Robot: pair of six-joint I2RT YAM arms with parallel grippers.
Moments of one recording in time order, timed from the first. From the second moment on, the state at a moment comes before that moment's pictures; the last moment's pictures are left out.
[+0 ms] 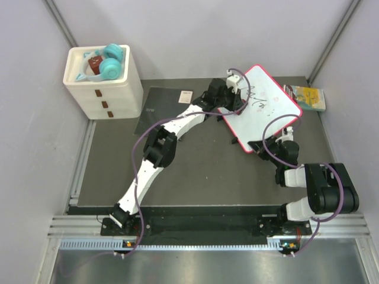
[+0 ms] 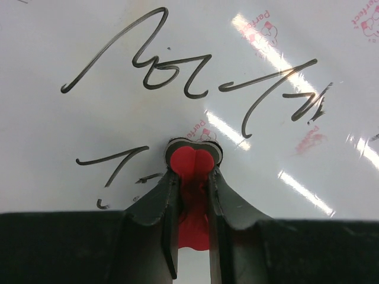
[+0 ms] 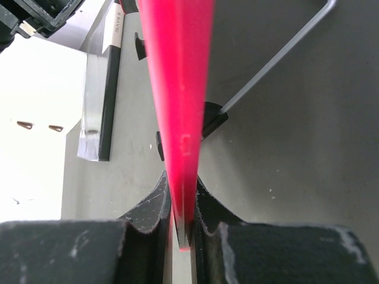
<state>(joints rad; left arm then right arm) -0.66 2.61 2.35 -0.07 0.38 -0.20 0.02 1.45 0.24 0.87 -0.38 0.84</state>
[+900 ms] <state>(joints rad) -0.56 2.65 2.34 -0.06 0.41 -0.07 0.21 1.23 0.13 0.79 -0.09 0.88</state>
